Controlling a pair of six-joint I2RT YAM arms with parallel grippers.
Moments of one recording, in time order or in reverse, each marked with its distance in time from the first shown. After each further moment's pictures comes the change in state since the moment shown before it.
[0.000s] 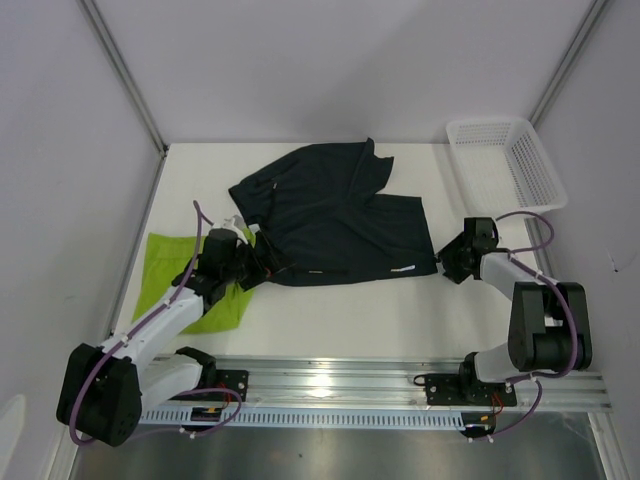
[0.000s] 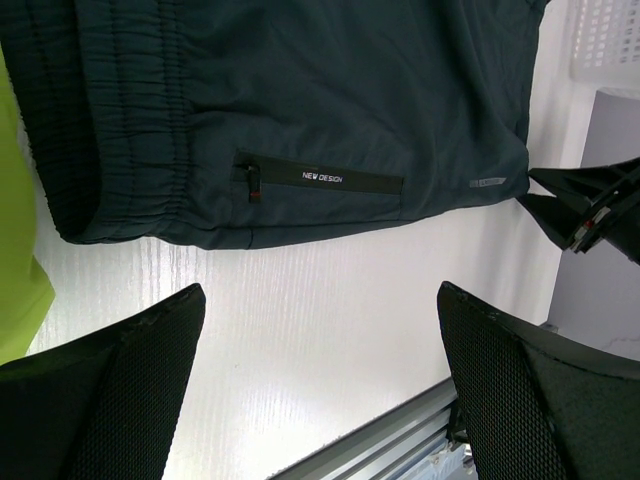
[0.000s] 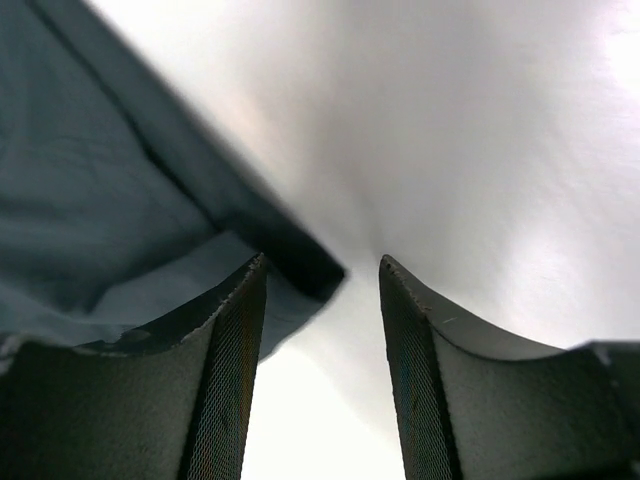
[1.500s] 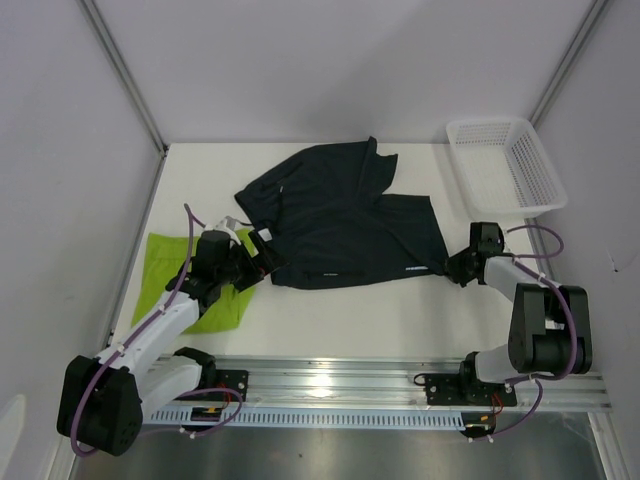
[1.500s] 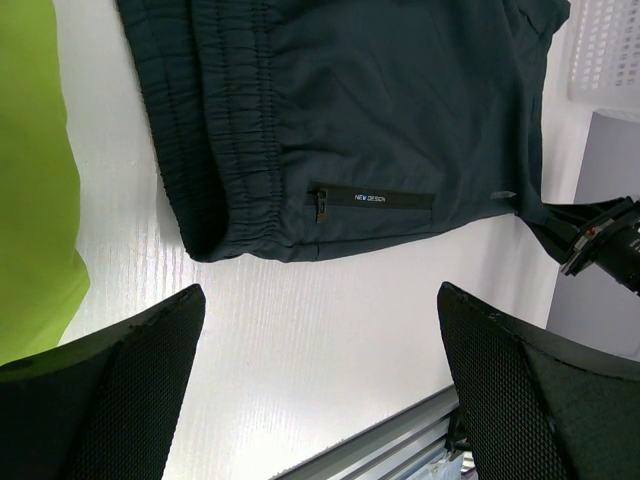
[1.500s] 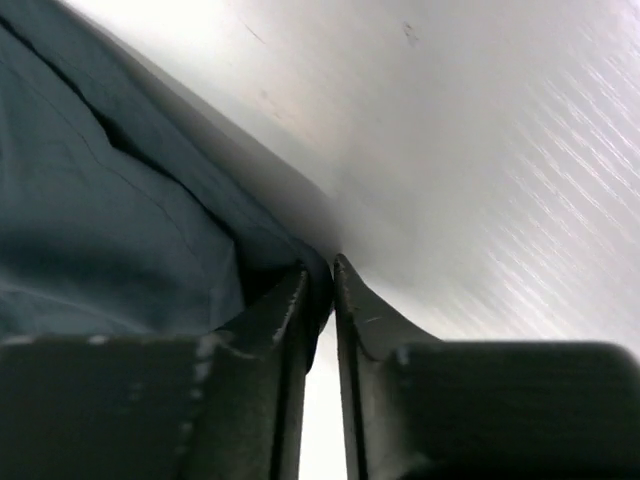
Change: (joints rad) left arm 0.047 -0.052 -0.014 -0.036 0.000 0.008; right arm -0.055 -0.035 -0.057 -0.025 0.009 0.122
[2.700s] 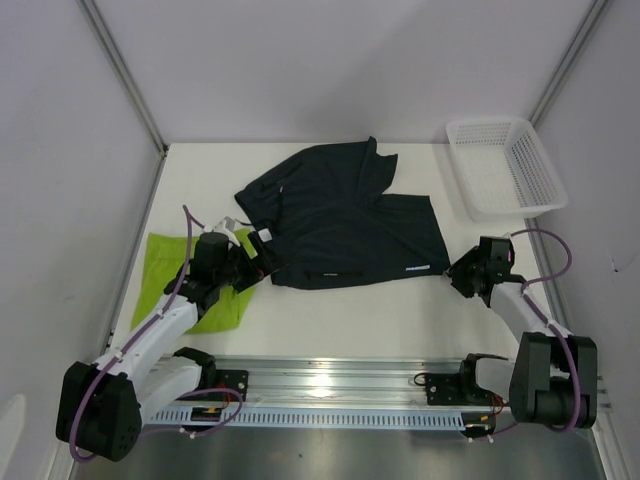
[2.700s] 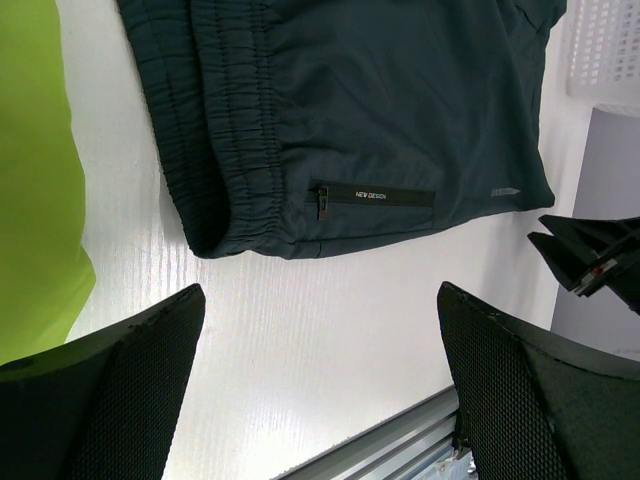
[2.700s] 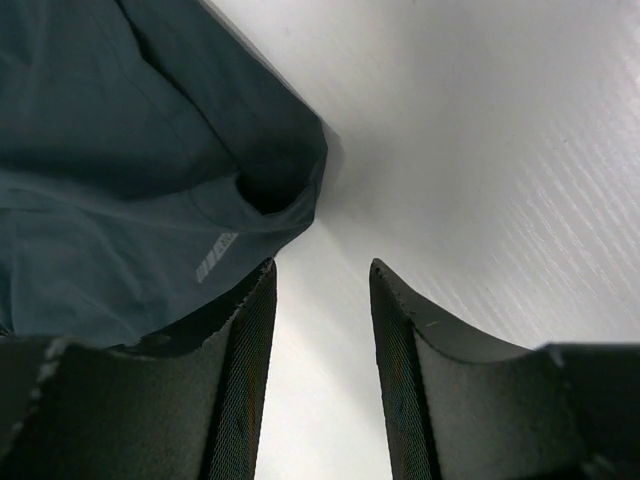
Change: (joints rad) left arm 0.002 -0.030 -0.013 -0.003 0.000 0.017; right arm -0.032 -0.278 -0.126 -0.006 -0.045 -0.172
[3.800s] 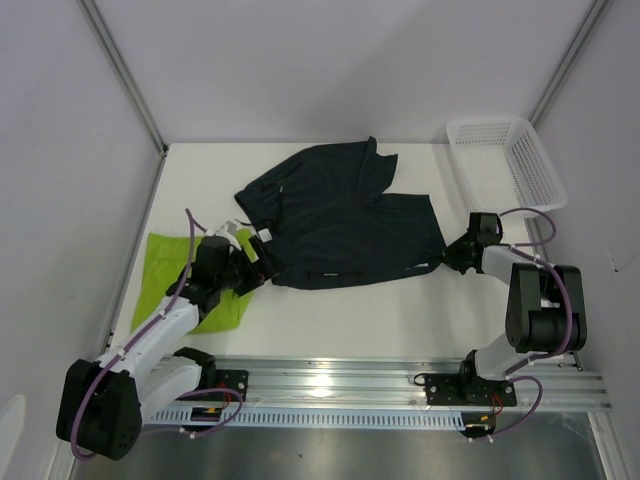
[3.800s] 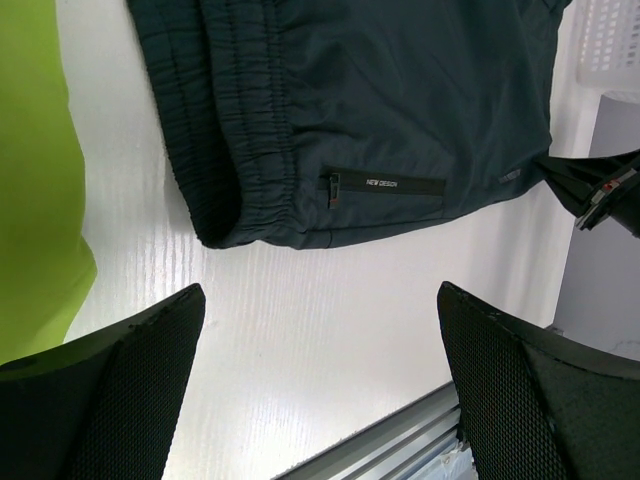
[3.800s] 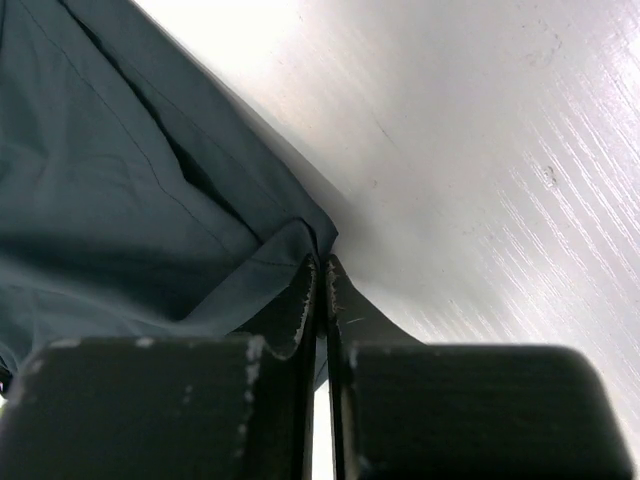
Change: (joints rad) left arm 0.000 0.006 -0.027 0.024 0.017 -0.002; right arm 0.026 0.418 0.220 0.121 -0.002 0.027
